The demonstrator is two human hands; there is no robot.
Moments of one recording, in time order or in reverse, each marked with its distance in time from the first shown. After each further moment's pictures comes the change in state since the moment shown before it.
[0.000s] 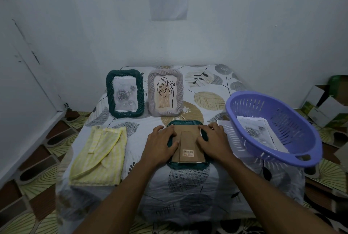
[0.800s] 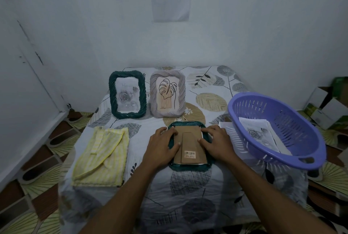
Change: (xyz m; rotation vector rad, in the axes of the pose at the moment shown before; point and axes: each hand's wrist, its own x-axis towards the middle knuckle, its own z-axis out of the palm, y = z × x) left_hand -0.007 0.009 -0.009 -0.075 -0.007 -0.053; right_hand 0.000 0.003 -0.003 0.110 -0.007 -0.004
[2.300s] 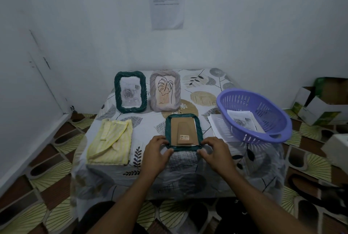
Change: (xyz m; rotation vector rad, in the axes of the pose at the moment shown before) left_hand -0.080 0.004 0.007 -0.128 0.187 -0.053; right_hand -0.107 -0.007 -0.008 0.084 0.142 -0.035
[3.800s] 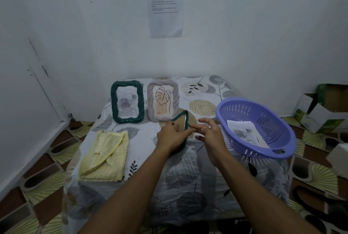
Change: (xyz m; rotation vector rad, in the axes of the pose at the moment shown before) left_hand 0.088 0.080 0.008 -0.194 -0.178 -0.403; right_hand 0.069 -0.065 -0.033 1.031 -0.001 0.383
